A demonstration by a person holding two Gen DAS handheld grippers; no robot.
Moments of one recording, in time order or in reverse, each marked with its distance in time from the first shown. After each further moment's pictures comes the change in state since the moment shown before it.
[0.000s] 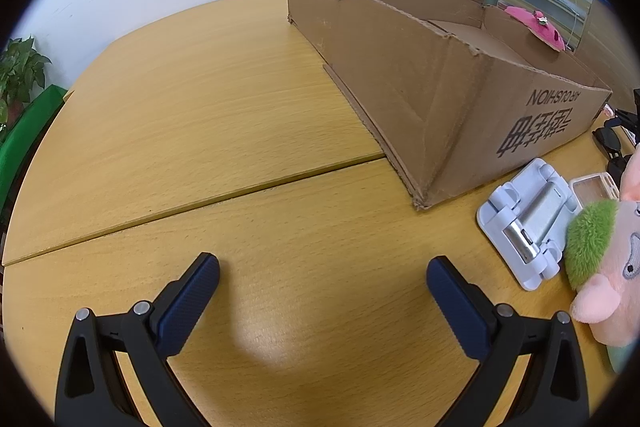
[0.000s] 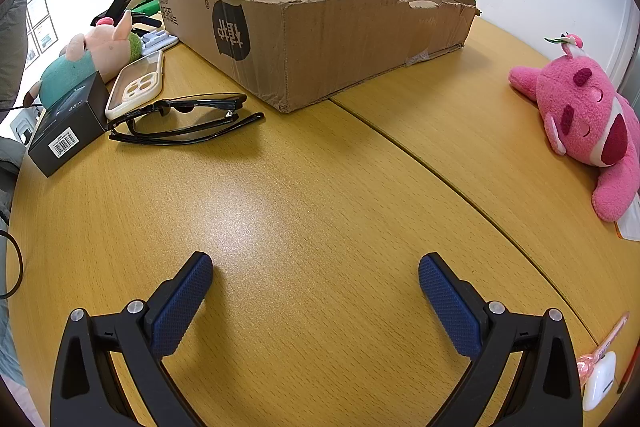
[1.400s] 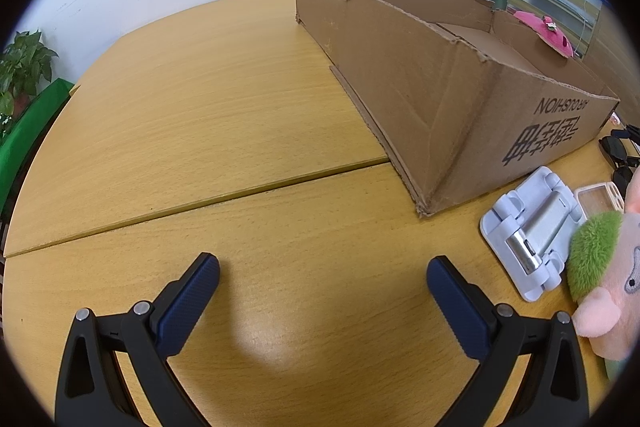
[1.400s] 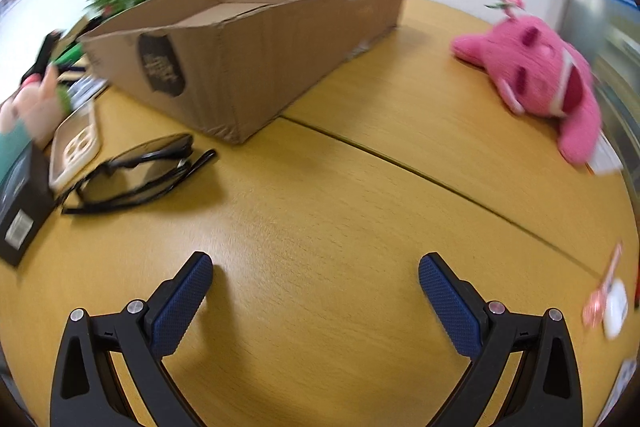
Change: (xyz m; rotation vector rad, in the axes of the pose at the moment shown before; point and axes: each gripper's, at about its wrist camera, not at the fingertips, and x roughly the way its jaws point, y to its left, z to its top) left arm -0.003 0.005 -0.005 -0.035 0.001 0.025; right arm 0.026 0.013 -0.003 0.276 0.003 -0.203
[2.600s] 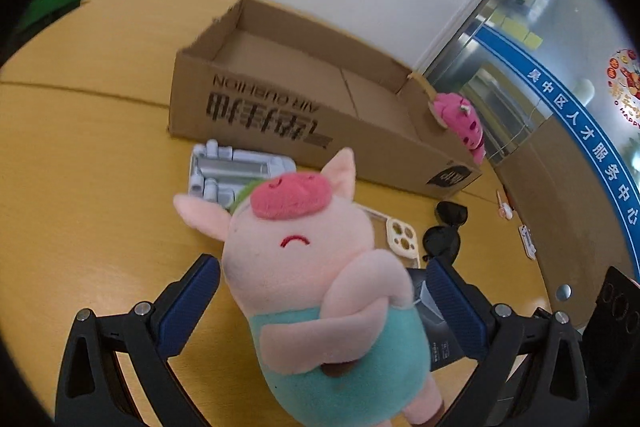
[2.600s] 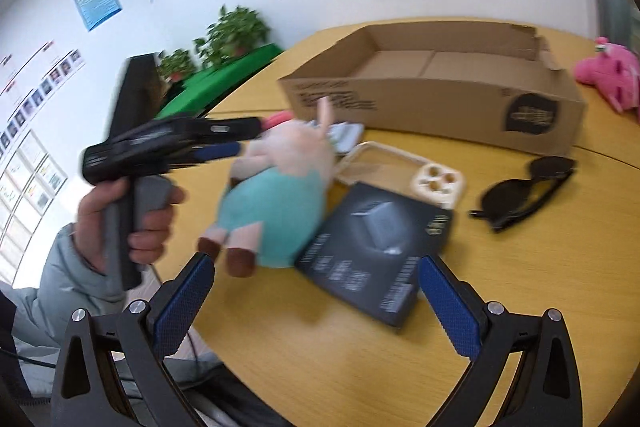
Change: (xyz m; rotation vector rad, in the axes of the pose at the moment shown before) left arm -0.104 -0.163 -0.053 -0.419 -0.080 -0.291; right arm -0.112 0.286 0.010 0.145 -0.140 0.343
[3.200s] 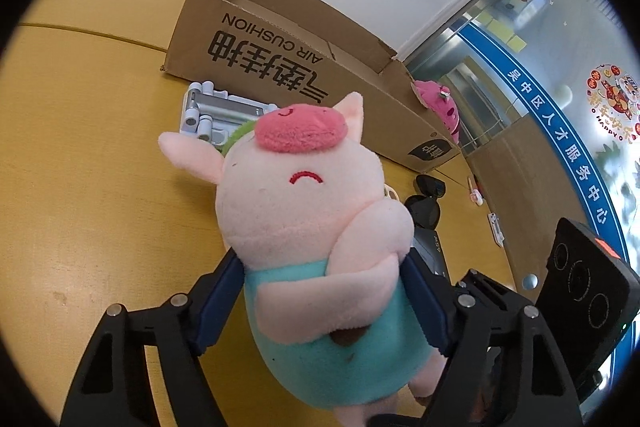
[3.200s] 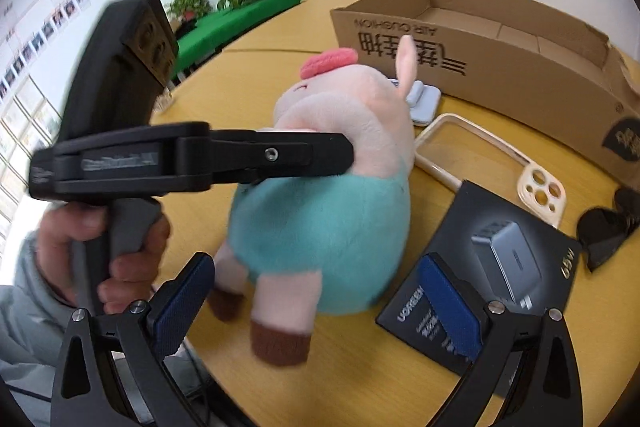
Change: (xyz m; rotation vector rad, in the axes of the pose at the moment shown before) left arm -0.009 0.021 -0.039 -0.061 0.028 -0.149; right arm 0.101 0.052 0.014 -0.145 0.175 -0.032
